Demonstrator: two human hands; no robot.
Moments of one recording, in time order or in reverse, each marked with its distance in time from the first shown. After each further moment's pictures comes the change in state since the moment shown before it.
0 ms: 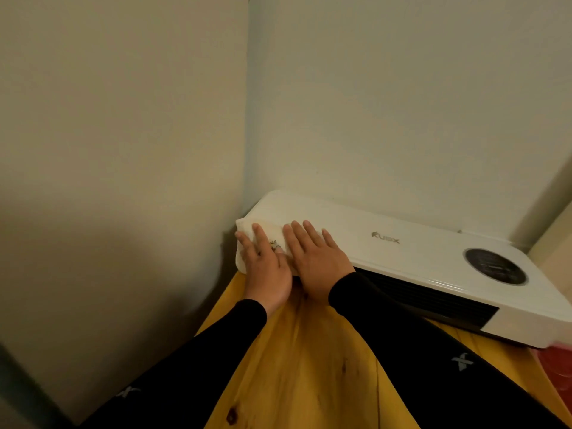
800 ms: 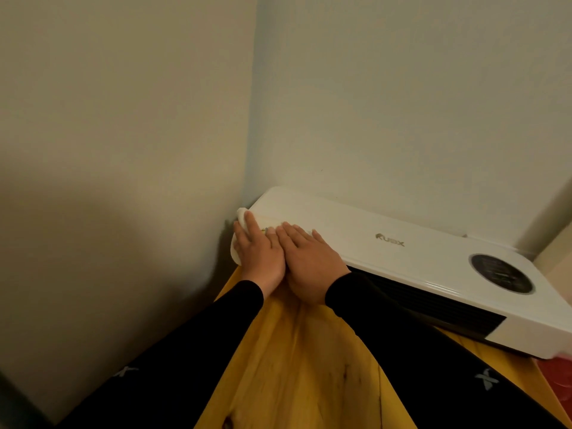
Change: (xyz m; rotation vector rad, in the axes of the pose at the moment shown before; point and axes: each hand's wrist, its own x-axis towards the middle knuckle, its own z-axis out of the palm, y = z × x) left_hand 0.045 -0.015 0.004 -0.100 0.165 -0.097; right_hand 0.010 -0.015 -0.013 0.179 -0.037 -0.068
